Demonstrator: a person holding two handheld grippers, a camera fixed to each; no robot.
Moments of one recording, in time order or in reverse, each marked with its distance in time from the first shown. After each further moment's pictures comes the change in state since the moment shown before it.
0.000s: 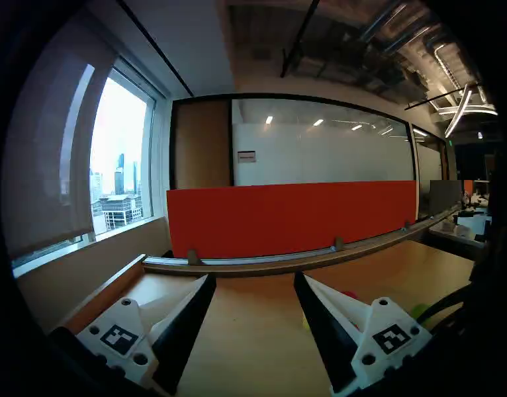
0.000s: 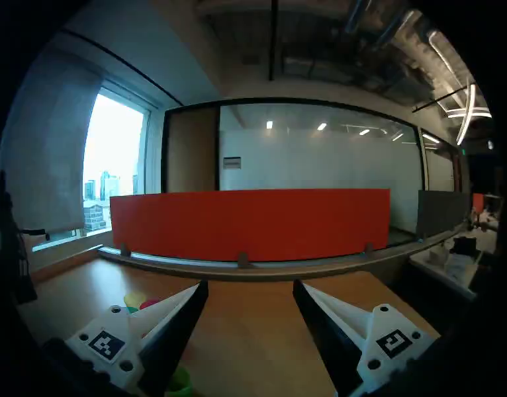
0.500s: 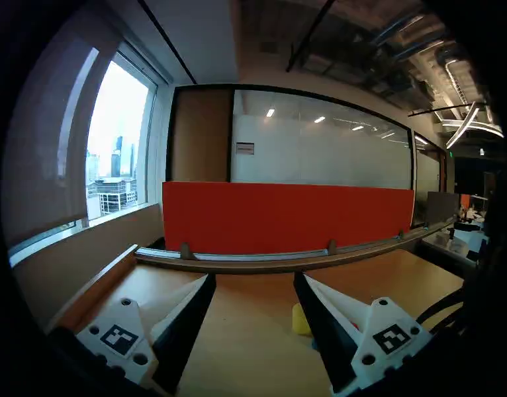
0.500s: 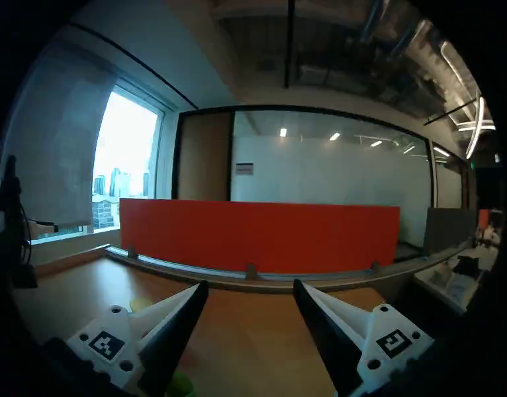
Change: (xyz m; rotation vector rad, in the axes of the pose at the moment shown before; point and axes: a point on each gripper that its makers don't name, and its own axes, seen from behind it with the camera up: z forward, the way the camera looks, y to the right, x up) left arm 0.015 0.002 0.009 -0.026 -0.058 -0.076; right arm 0.028 -0.014 0.004 0.053 0.021 -0.039
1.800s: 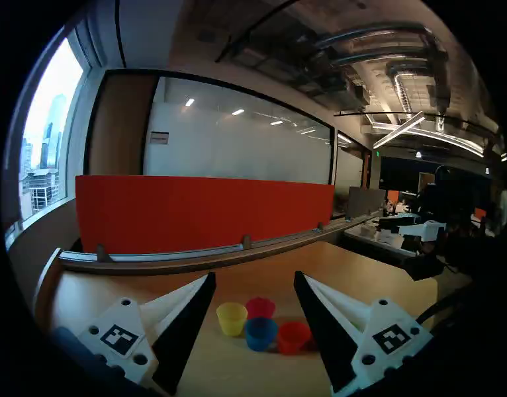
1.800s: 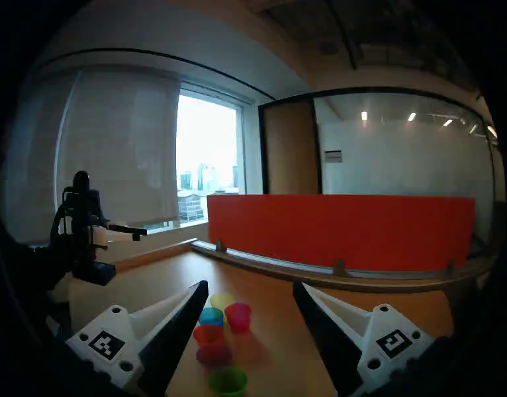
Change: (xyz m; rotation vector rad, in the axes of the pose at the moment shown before) left arm 0.005 0.088 0.014 -0.497 -0.042 -0.006; right arm 0.013 -0.075 -0.011 0.517 -0.071 0.024
